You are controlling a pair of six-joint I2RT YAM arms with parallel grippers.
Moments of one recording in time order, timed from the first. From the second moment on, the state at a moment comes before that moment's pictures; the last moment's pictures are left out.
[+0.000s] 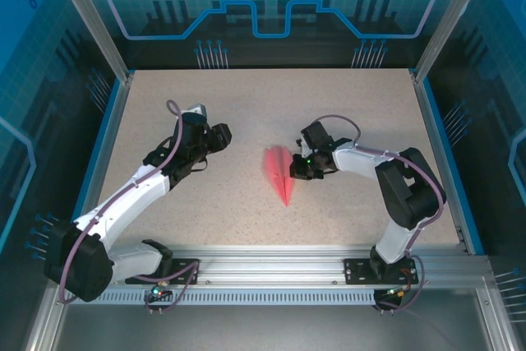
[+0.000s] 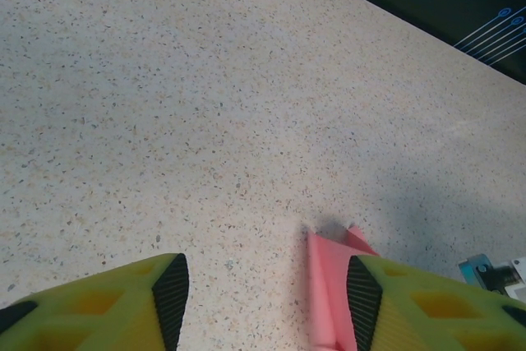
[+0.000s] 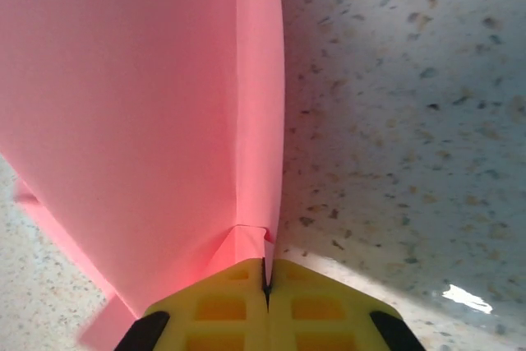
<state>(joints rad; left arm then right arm) -0.39 1.20 0.87 -0.29 -0.11 -0.69 0.49 1.74 0.96 -0.39 -0.31 0.55</state>
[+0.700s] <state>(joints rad) -0.37 1.20 0.87 -0.29 -0.05 -0.68 0.54 1.54 1.01 -0.60 -0.20 0.43</state>
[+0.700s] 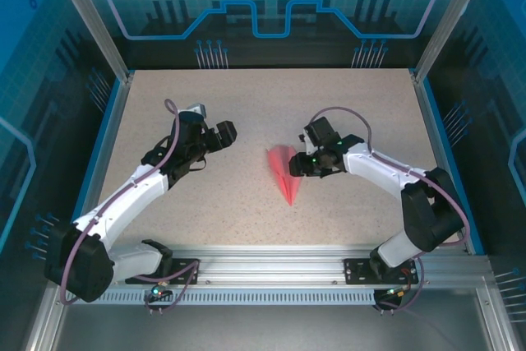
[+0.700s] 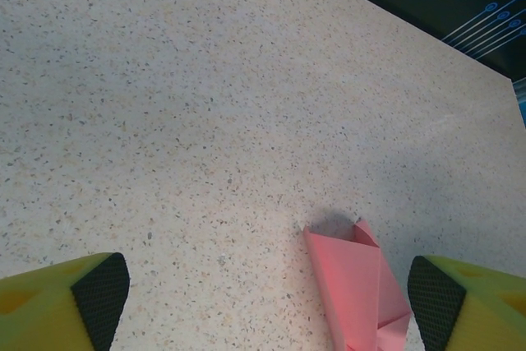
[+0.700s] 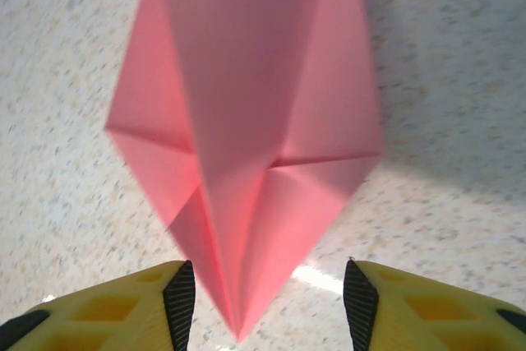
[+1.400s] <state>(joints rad) -0.37 1.18 0.87 -0.29 -0.02 -0.68 0.64 1.75 1.10 -0.65 -0.21 0.43</state>
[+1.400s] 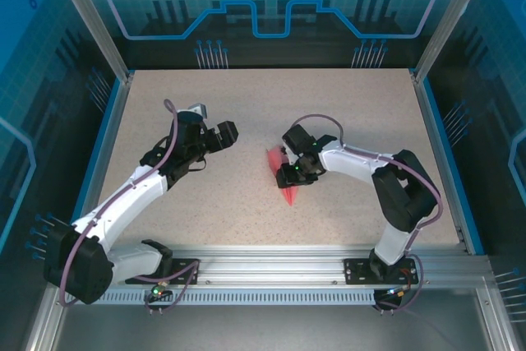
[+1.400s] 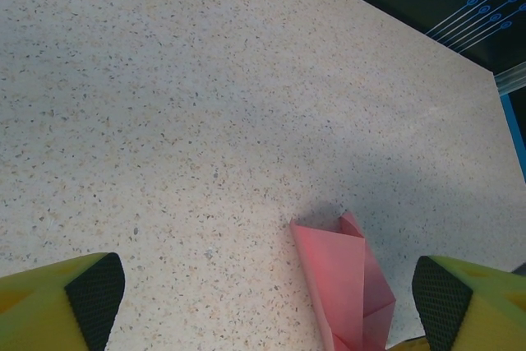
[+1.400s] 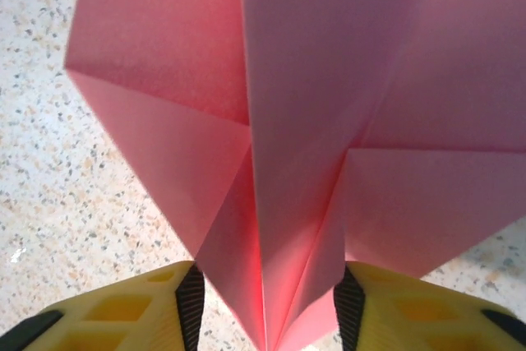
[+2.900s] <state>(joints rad) -0.34 1.17 0.92 -0.35 0.15 -0.59 0.39 2.21 1.79 -0.96 -0.01 0.42</state>
